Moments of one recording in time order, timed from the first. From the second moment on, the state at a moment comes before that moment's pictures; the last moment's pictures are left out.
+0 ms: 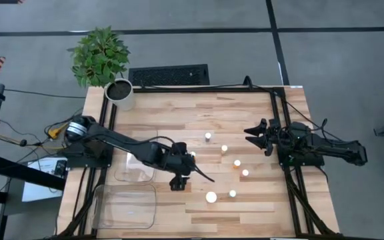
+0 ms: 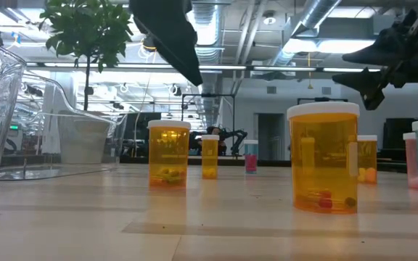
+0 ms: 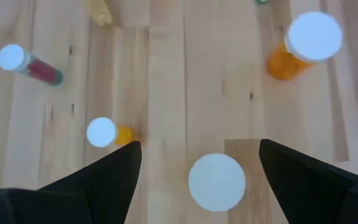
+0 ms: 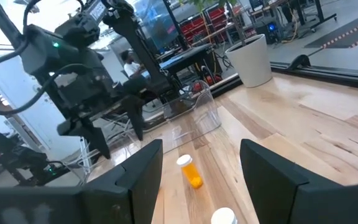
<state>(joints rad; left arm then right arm) -0.28 1.77 1.40 -0.68 -0.18 -0.21 -0.18 0.01 0.01 0.02 -0.08 0.47</state>
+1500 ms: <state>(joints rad) -0.29 1.84 1.26 -0.55 -0.06 -0.14 -0.18 0.04 0.01 0.02 -0.08 0.46</state>
